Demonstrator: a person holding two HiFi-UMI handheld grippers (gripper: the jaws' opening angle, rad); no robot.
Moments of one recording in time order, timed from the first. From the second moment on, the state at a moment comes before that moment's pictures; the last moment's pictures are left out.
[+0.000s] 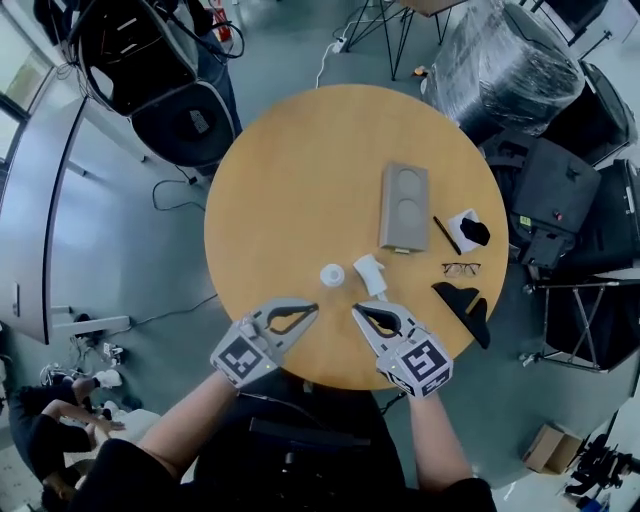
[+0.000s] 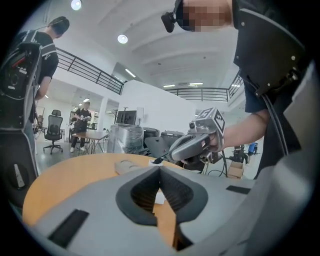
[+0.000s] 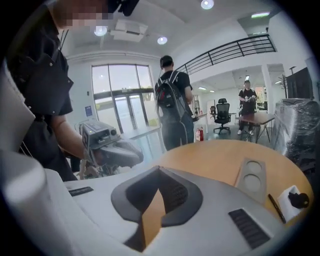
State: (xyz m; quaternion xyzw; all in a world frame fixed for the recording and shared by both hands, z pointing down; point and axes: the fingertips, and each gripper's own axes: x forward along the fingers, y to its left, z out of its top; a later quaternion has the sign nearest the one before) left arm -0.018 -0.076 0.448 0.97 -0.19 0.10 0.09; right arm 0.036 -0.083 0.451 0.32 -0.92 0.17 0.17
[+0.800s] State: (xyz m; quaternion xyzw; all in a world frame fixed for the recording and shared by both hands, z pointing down) left arm -0.004 -0.036 0.334 0.98 -0.18 0.08 0.08; right arm 0.037 -0.033 0.308 0.31 -0.94 0.11 0.04
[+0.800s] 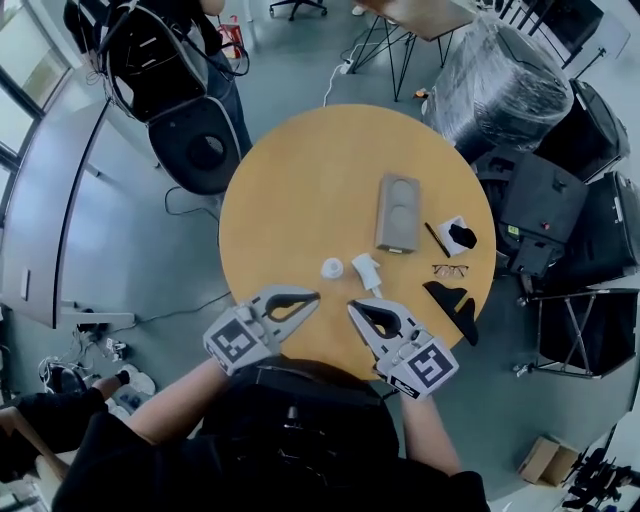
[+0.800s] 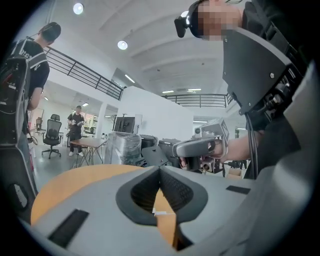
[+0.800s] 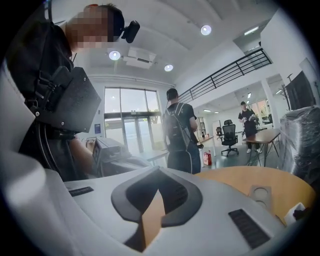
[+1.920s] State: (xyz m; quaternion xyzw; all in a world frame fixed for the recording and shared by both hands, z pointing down) left arm 0.029 -0.031 0.284 0.98 -0.18 0.03 0.05; right arm 0.056 -0.031 0.258 0.32 -0.95 0.02 -0.01
